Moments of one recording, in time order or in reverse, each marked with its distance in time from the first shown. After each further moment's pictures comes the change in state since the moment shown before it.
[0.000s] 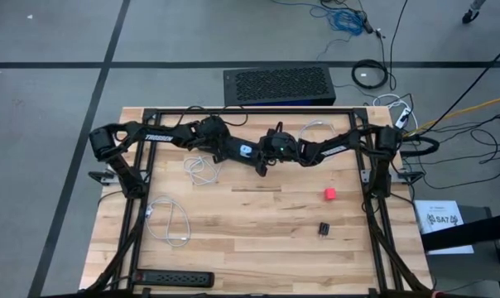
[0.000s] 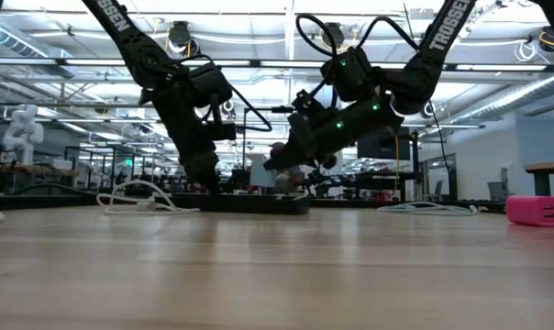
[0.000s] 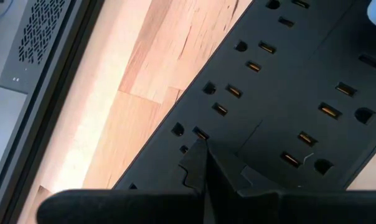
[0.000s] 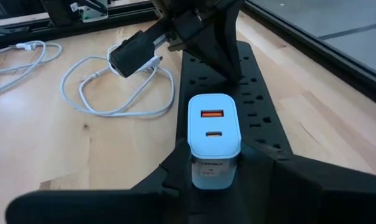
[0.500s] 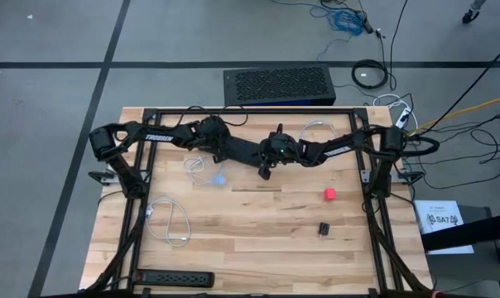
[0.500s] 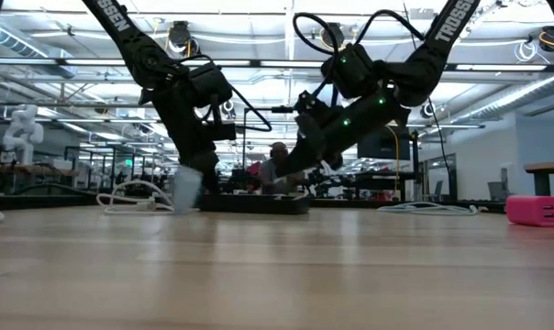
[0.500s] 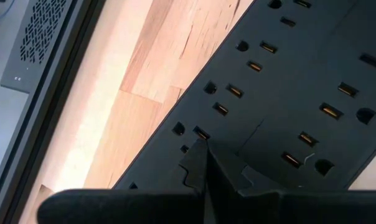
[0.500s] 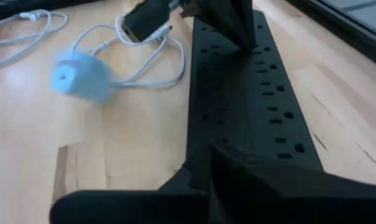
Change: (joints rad) left arm 0.000 0.000 0.000 0.000 -0.004 0.000; right arm 0.014 -0.062 -0.005 -0.113 -0.008 0.003
